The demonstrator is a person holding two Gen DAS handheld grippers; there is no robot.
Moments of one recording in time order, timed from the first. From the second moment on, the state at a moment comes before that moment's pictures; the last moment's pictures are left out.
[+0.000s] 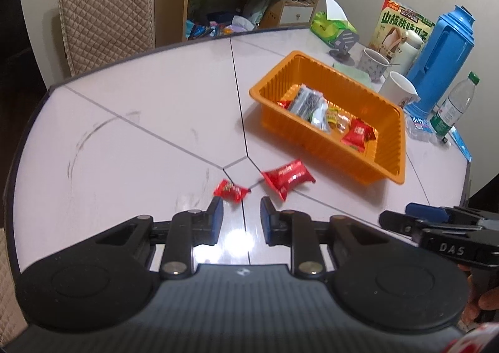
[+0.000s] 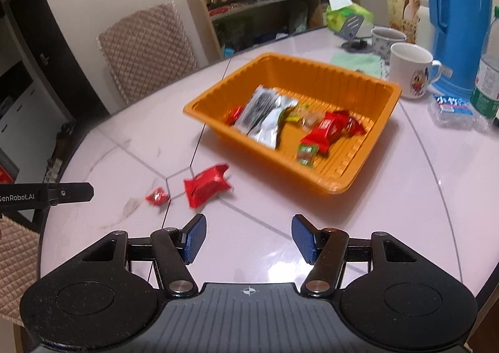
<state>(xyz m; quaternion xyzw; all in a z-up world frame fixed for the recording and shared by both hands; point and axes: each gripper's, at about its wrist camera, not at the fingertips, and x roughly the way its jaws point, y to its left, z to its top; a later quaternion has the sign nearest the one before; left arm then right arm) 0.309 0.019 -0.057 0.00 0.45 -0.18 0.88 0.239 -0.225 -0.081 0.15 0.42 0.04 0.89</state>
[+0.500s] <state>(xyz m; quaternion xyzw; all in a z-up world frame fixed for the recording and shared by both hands) 0.292 0.022 -0.077 -0.01 0.48 -0.17 0.86 0.236 -0.197 -0.098 0.15 0.46 0.05 0.88</state>
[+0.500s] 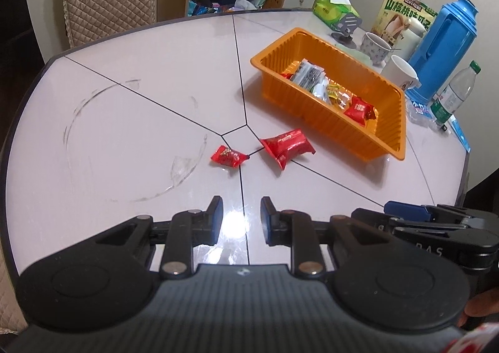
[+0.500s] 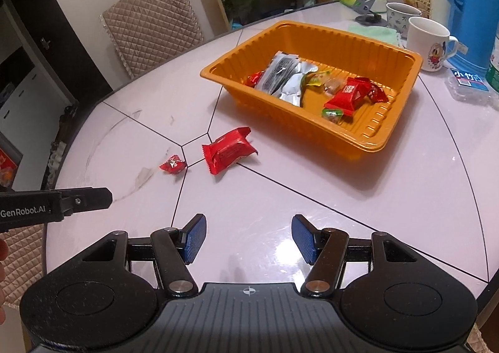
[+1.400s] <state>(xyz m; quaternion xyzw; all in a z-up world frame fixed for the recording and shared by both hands) 0.339 -0.004 -0.116 -0.02 0.48 -0.15 0.86 0.291 -0.193 -0.123 0.15 0.44 0.06 0.88</state>
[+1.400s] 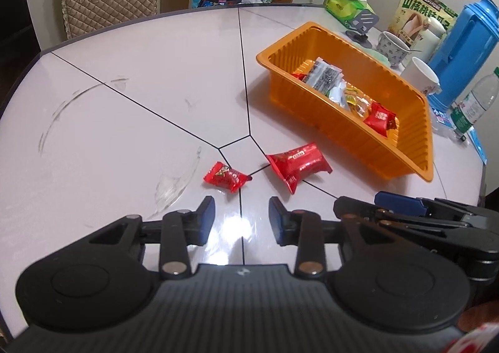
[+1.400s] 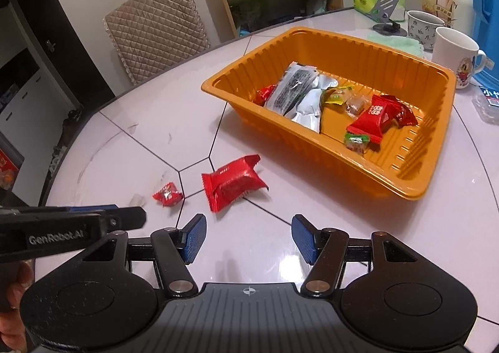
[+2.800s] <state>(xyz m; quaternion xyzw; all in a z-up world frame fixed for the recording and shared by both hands) 0.385 -0.017 -0.164 0.05 0.47 -0.19 0.86 0.332 -0.208 -0.152 0.18 0.45 0.04 0.87</state>
